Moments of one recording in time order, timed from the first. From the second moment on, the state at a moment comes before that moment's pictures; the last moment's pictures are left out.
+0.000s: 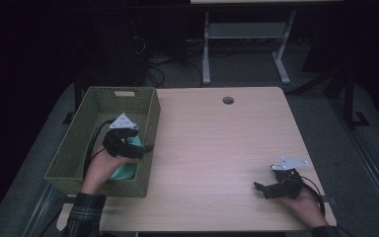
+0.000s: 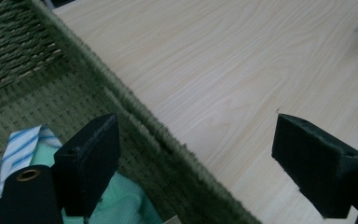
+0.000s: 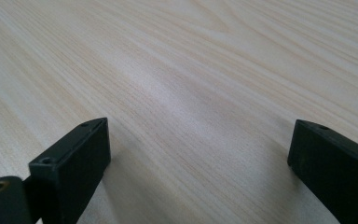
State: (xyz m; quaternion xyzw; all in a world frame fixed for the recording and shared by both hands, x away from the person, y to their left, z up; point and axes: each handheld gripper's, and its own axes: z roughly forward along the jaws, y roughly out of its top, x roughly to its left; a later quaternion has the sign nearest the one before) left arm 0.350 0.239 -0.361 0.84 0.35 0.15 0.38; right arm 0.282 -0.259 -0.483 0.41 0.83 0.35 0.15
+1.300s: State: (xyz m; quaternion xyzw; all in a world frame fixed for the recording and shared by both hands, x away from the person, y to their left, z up) left arm 0.351 0.292 -0.364 0.81 0.40 0.17 0.40; right arm 0.283 -0.260 -0.483 0.41 0.83 0.35 0.15
